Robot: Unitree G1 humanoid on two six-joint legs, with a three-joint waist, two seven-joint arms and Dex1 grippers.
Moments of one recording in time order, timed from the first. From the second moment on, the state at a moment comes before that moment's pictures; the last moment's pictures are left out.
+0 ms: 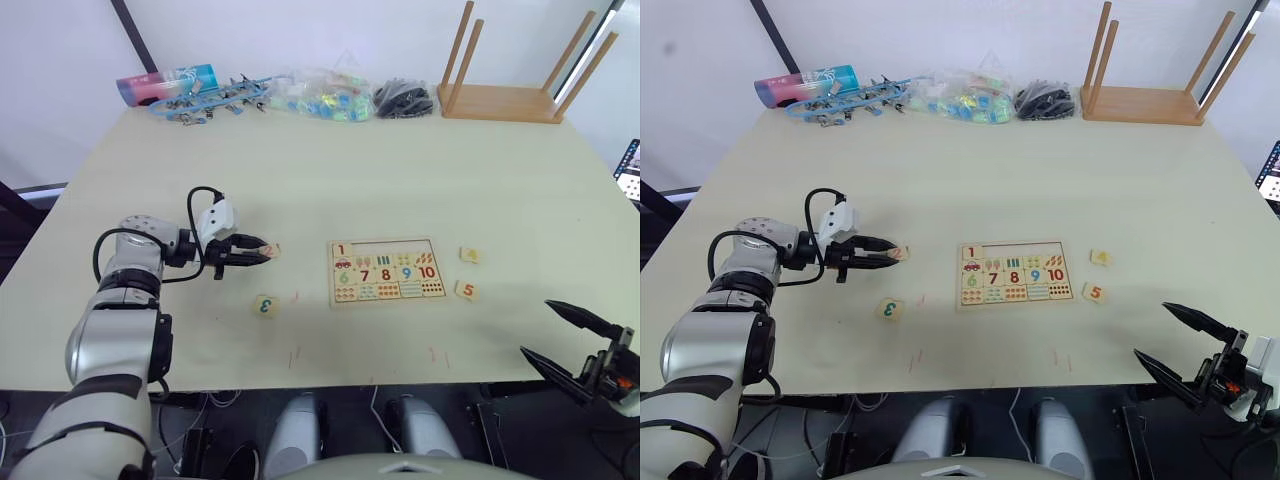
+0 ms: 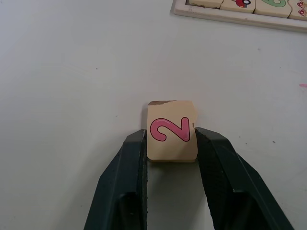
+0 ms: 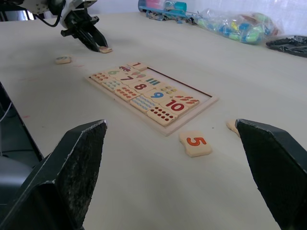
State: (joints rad) left arm -0.91 0.68 0.00 1.29 0.08 -0.42 -1.51; right arm 0.44 -0.54 -0.48 -0.11 0.67 -0.22 1.30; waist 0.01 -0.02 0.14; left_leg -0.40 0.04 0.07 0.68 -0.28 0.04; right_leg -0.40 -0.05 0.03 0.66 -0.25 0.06
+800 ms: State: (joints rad) left arm -0.93 0.66 -0.03 1.03 0.03 -0.31 -1.58; right arm 0.47 -0.55 -0.47 -0.22 0.69 -0.17 1.28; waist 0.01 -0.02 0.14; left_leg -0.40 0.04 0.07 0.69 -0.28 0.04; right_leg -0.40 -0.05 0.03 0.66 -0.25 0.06
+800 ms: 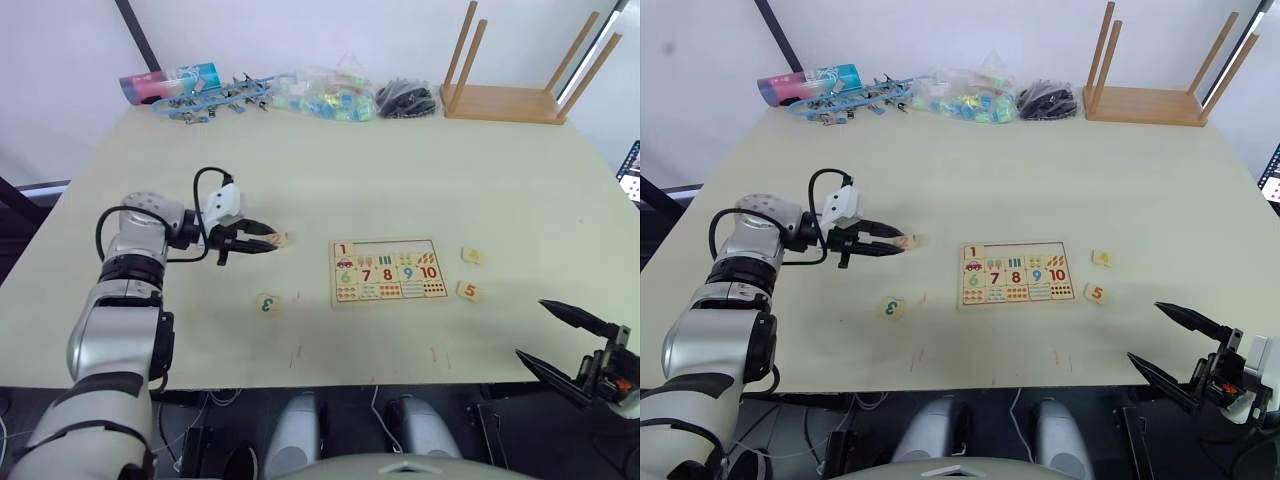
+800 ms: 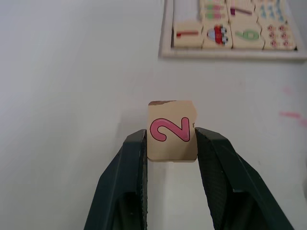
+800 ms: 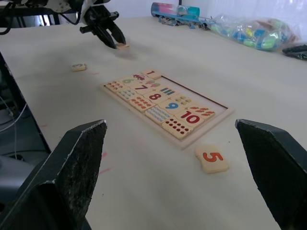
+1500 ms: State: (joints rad) left arm -0.88 0.55 -0.23 0.35 -0.02 0.28 -1.51; right arm 0.48 -0.51 -0.44 -0.27 0.69 -0.17 1.21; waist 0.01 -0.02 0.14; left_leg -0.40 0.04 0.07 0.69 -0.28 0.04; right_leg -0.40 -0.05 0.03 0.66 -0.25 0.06
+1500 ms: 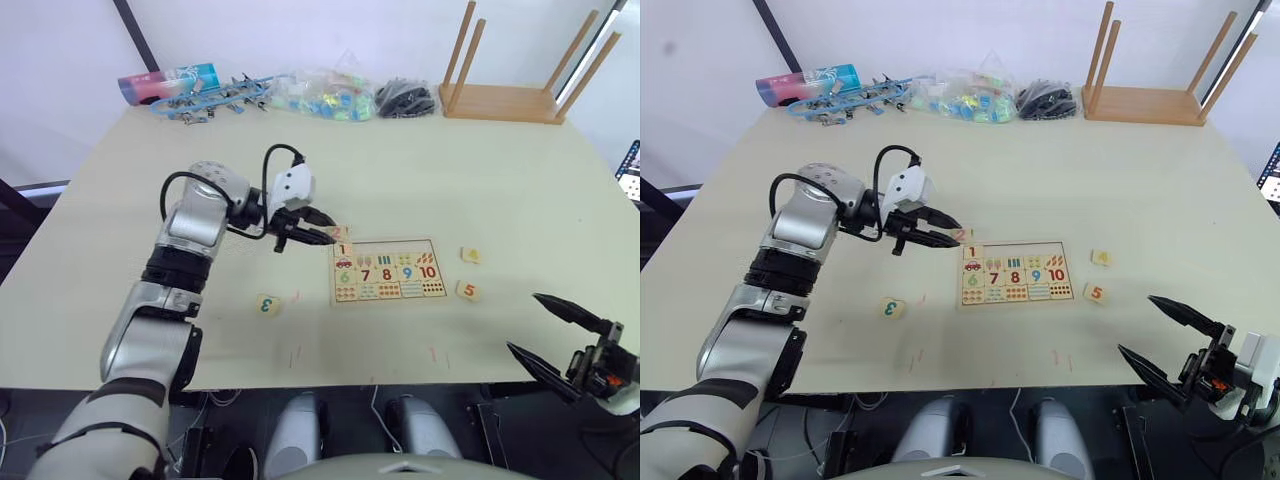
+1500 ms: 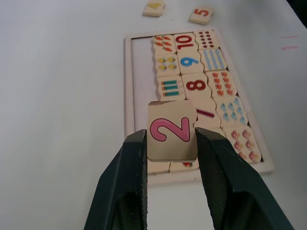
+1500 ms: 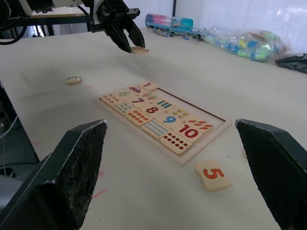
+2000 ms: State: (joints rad) left arm -0.97 0.49 -0.41 0.27 0.08 0.50 -1.34; right arm 0.51 -0.47 -0.44 -0.27 0.69 -0.21 1.21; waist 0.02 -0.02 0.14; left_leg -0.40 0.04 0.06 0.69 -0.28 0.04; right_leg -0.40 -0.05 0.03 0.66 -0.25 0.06
